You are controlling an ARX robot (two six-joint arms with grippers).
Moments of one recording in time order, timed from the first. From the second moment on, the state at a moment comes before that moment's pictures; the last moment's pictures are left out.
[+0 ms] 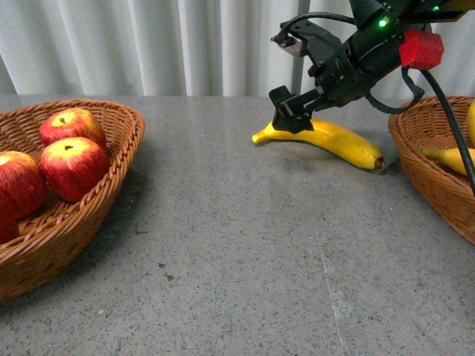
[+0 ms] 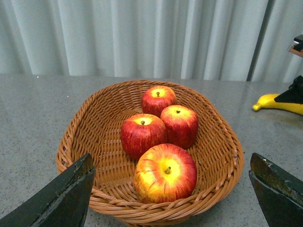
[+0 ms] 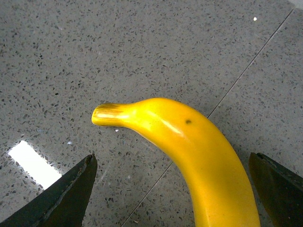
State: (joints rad) left arm 0.00 0.01 0.01 0.00 0.00 -0.01; right arm 0.24 2.36 1.98 -0.39 -0.25 -0.39
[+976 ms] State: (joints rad) left arm 0.00 0.01 0.01 0.00 0.00 -0.01; right arm 0.26 2.43 2.02 -0.41 -0.18 -0.49
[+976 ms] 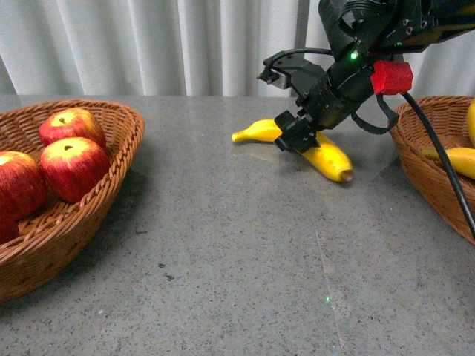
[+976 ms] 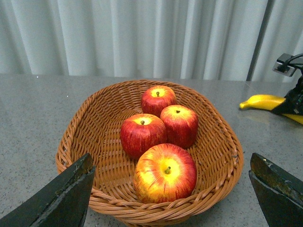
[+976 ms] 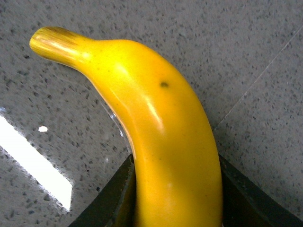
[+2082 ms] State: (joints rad) left arm 0.00 0.01 0.01 0.00 0.00 -0.01; right arm -0.18 1.51 1.17 -0.13 -0.30 -0.03
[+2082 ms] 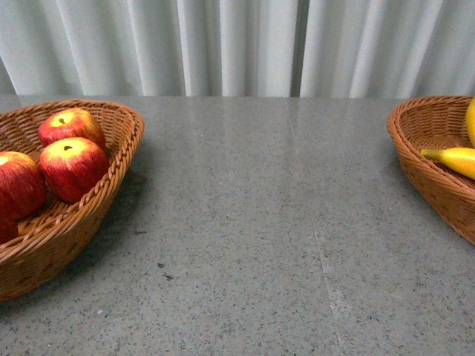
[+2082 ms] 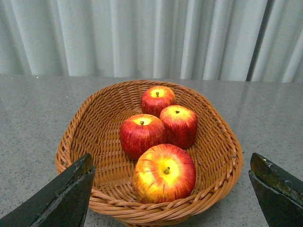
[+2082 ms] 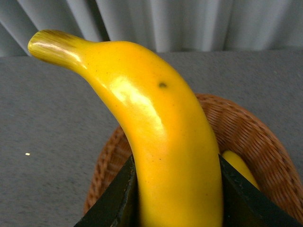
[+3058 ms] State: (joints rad) left arm 0.00 0.01 0.01 0.00 0.00 -0.01; right arm -0.13 1.48 1.23 -0.13 -0.27 -0.14
